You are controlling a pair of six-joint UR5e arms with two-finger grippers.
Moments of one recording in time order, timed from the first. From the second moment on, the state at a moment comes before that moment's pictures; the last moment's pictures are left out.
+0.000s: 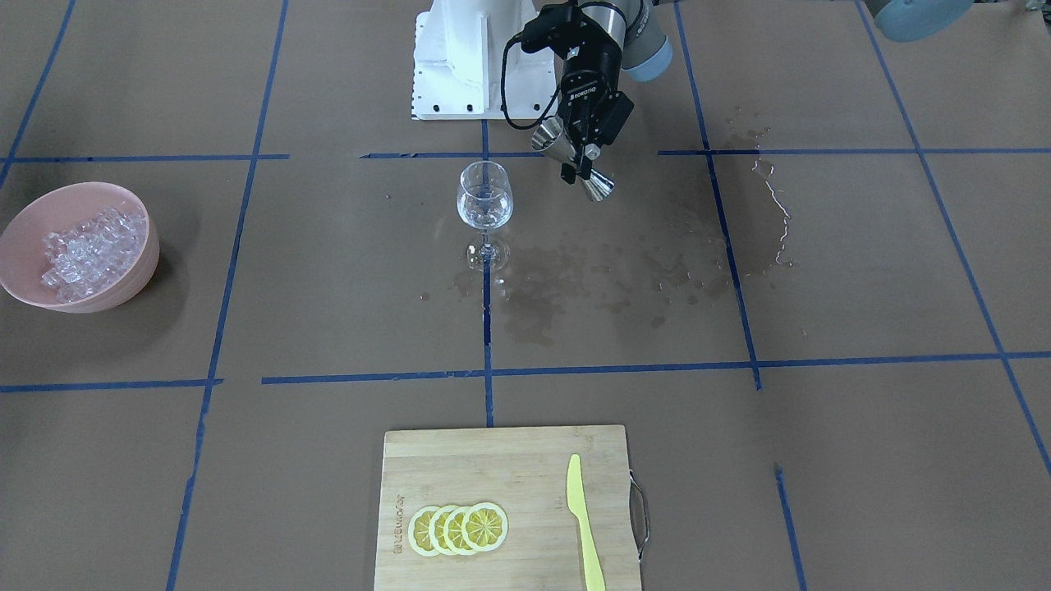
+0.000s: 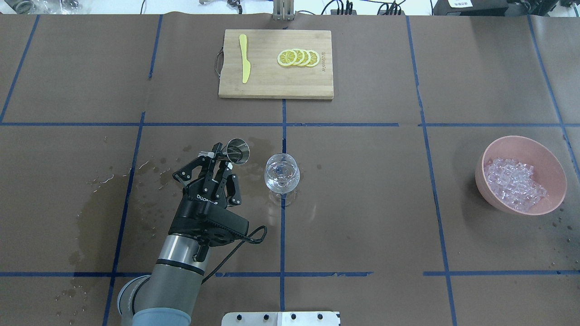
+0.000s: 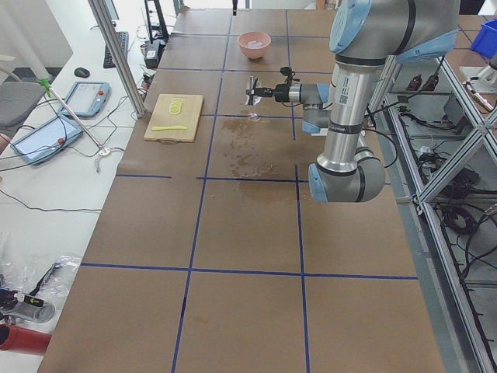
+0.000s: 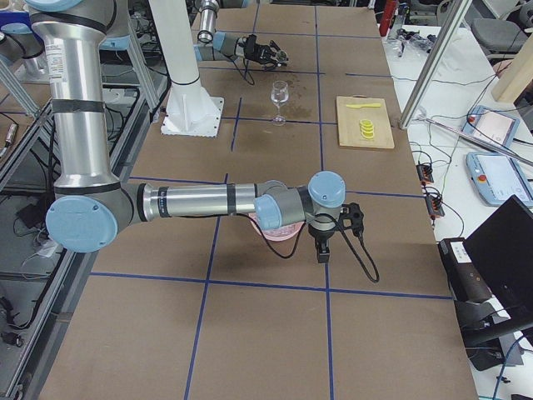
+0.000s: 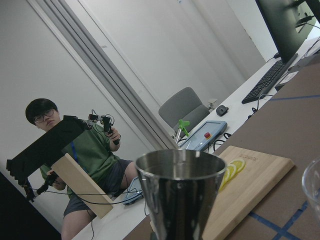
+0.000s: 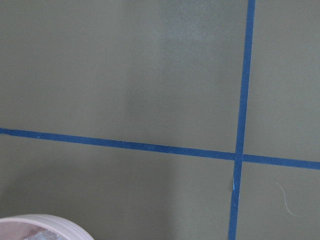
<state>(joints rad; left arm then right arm) -0.08 -2.01 -1.73 -2.67 -0.31 0.12 1.45 -1.52 1.59 -1.36 2.39 0.20</state>
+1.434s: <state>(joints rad) -0.11 -2.13 -1.70 -2.44 -0.32 0.53 1.45 -1.52 1.58 -1.36 2.39 0.20</state>
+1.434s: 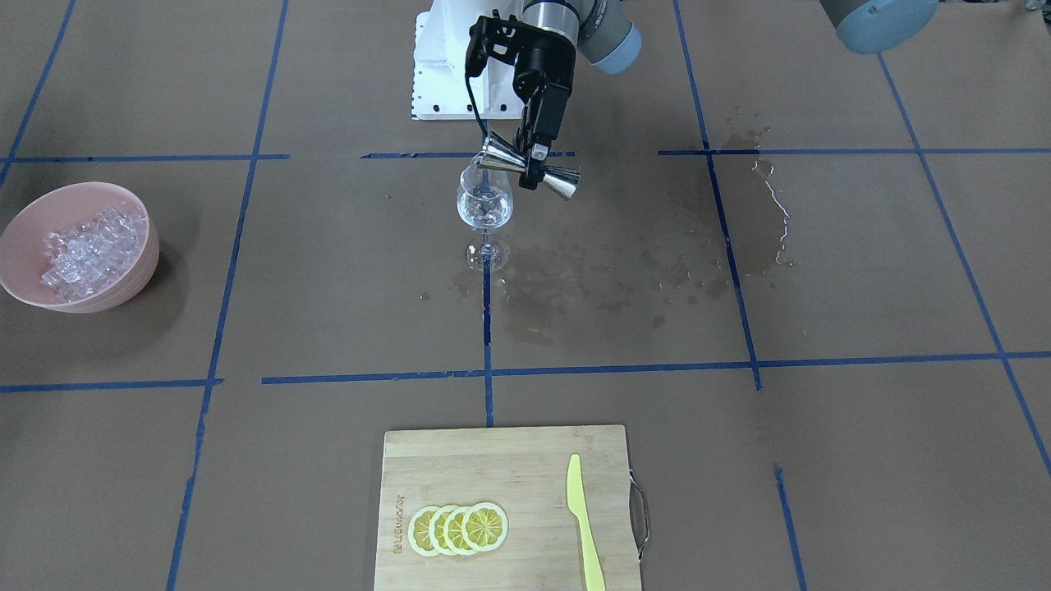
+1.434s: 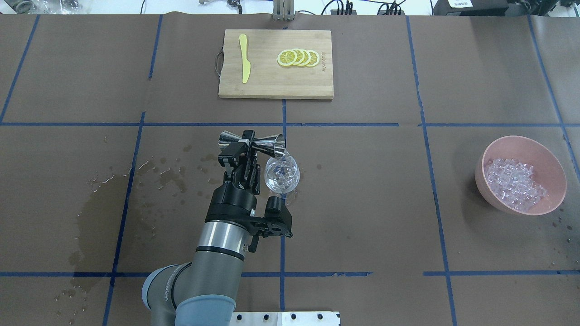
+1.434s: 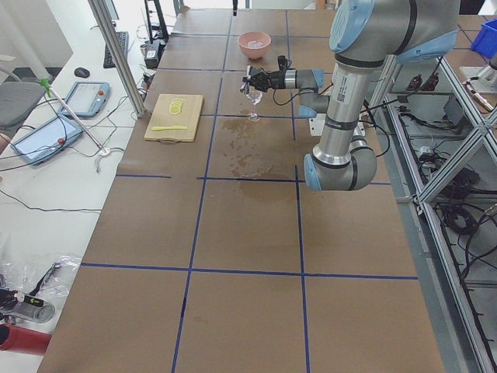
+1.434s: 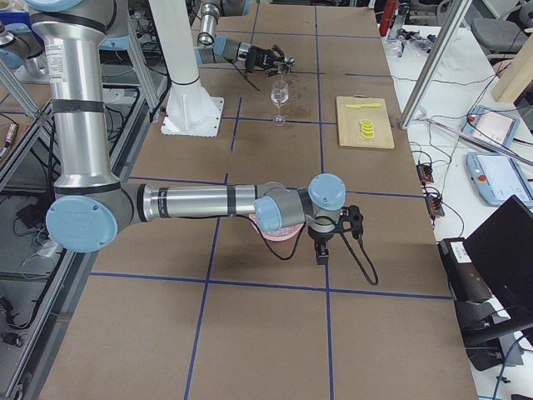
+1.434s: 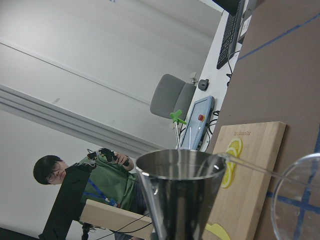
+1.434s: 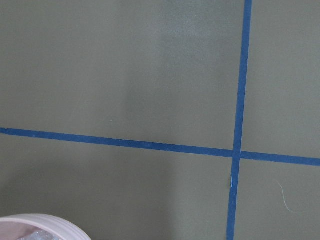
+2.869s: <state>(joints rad) -0.11 -2.14 -1.70 -2.46 -0.30 0.91 1.44 -1.52 1.54 -1.36 2.39 0.19</state>
